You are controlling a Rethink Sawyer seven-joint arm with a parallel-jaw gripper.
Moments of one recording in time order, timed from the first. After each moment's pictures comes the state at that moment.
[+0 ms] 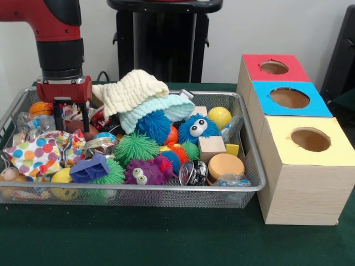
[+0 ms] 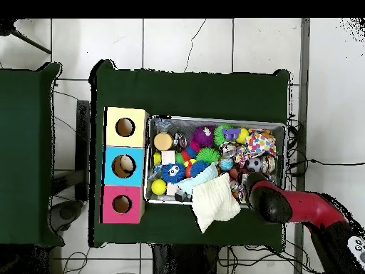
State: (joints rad) arm -1.04 -0.53 0.47 1.80 -0.80 0.24 1.81
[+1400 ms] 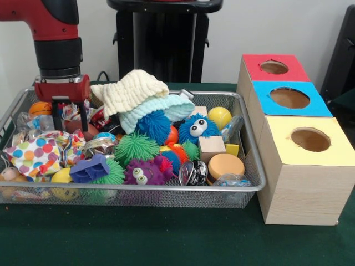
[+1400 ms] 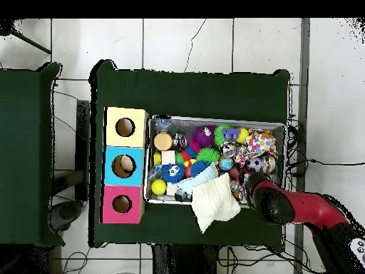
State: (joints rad) arm -1.07 -0.52 0.50 1.80 -0.80 0.24 1.81
